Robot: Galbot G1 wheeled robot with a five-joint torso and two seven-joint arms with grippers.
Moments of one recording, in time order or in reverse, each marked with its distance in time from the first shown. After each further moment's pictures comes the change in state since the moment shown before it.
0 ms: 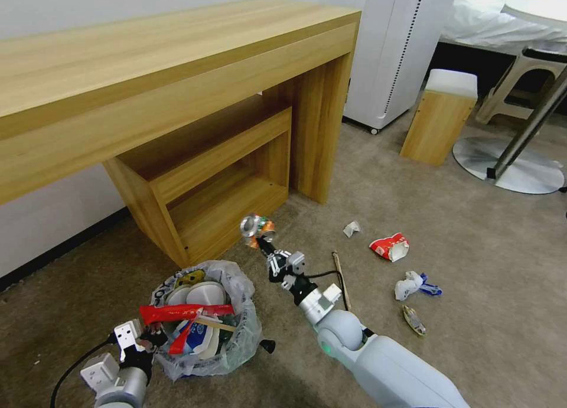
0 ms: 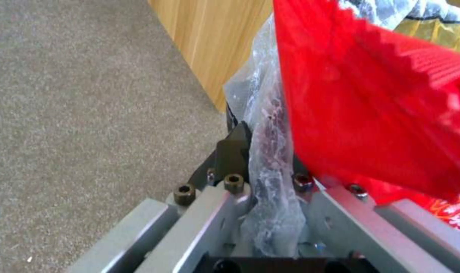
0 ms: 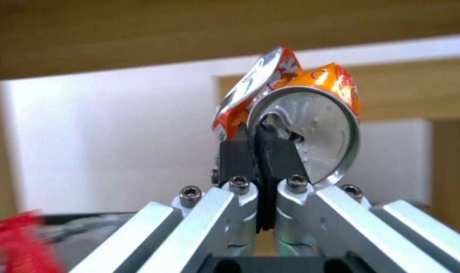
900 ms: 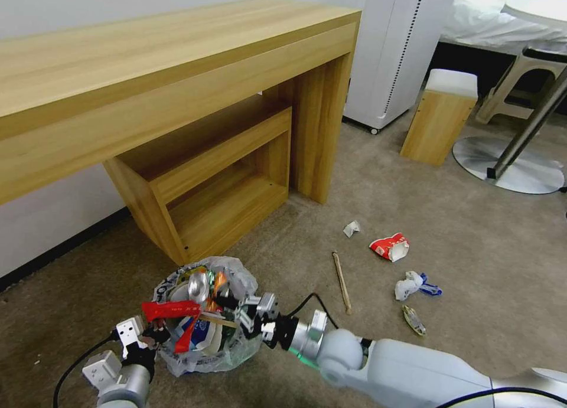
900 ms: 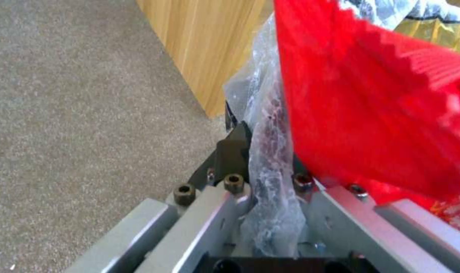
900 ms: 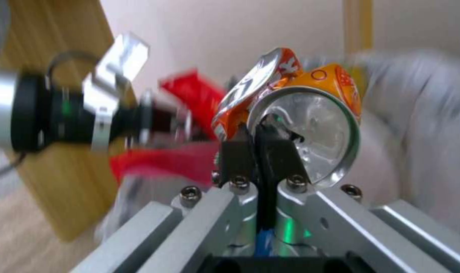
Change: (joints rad) left arm -0.008 -0.019 0.011 -0.019 0.011 0.005 -0.001; right arm 0.261 -0.126 -0.600 0.112 0.191 -0.126 0.214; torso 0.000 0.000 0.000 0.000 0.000
